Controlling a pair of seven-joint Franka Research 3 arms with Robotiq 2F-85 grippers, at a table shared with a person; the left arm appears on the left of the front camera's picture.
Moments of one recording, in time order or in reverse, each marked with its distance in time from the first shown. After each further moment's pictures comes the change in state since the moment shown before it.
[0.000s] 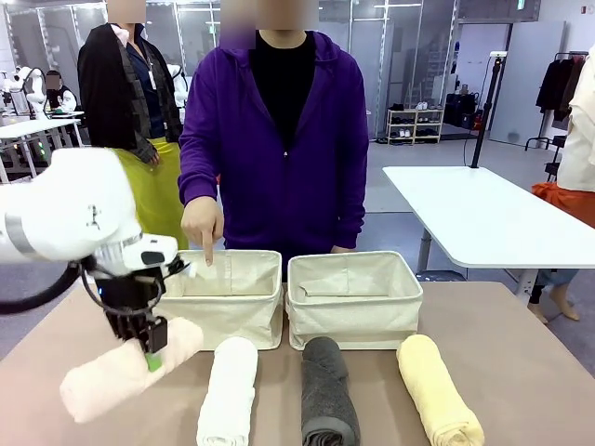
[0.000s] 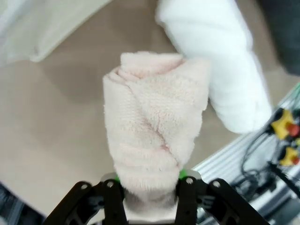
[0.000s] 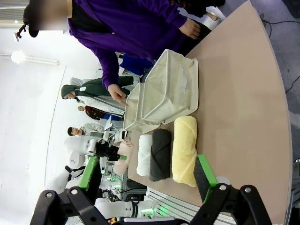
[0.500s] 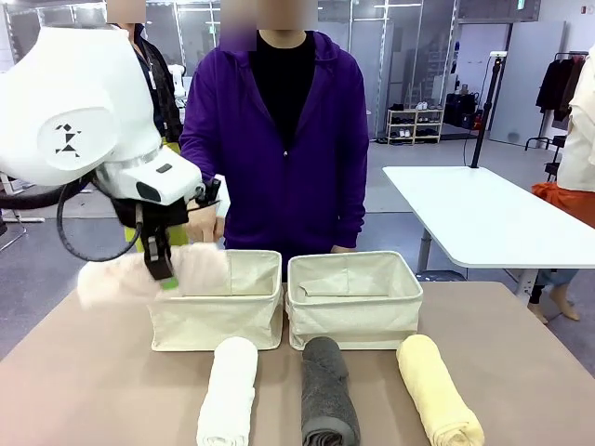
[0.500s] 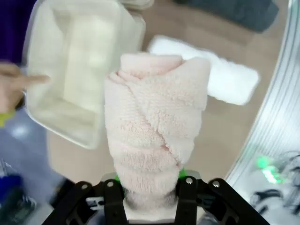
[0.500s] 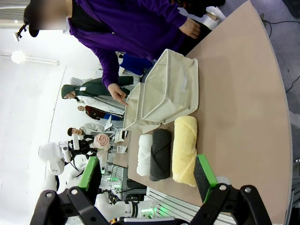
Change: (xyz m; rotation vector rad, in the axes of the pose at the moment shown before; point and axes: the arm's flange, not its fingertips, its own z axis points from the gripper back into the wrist) left arm 0.023 -0.074 0.126 0.376 -0.145 -0.697; right arm 0.000 0.000 0.000 0.000 0.000 0.000
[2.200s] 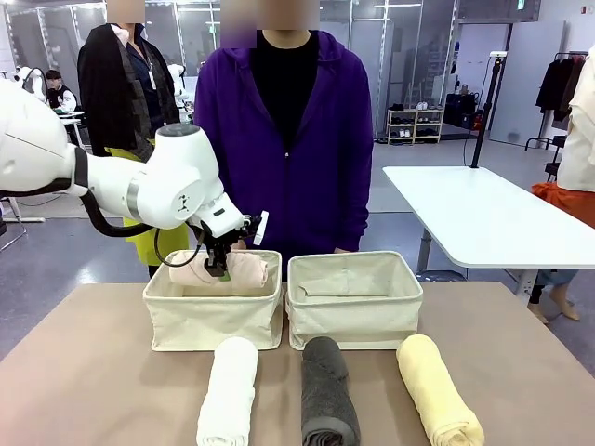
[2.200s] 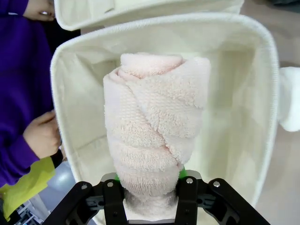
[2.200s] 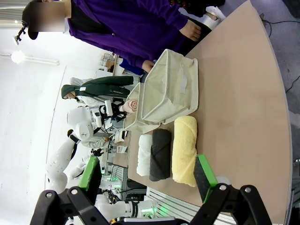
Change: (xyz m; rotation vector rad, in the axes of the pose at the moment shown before) left arm 0.061 0.154 -0.189 0.031 -0.060 -0.324; right arm 0.000 0.000 0.000 0.000 0.000 0.000
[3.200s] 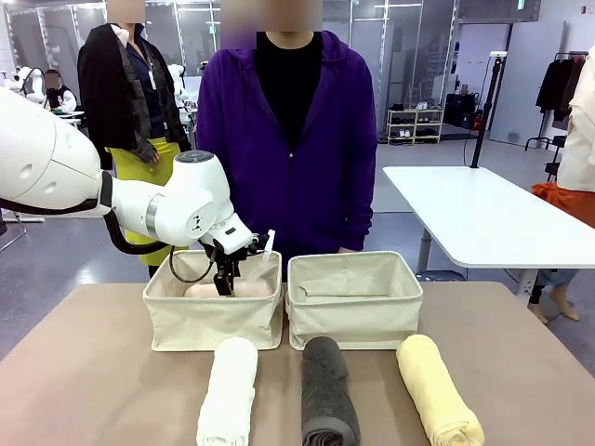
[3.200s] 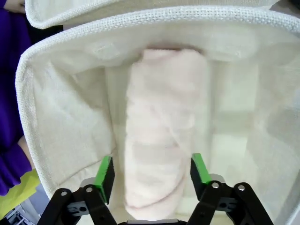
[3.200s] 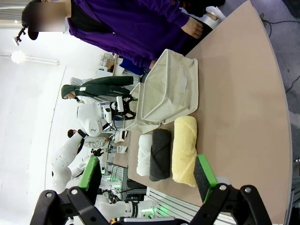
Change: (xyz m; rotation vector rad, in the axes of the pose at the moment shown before) left arm 0.006 0.008 -0.054 -0.049 -0.007 0.029; right arm 0.000 0.000 0.000 0.000 0.000 0.000
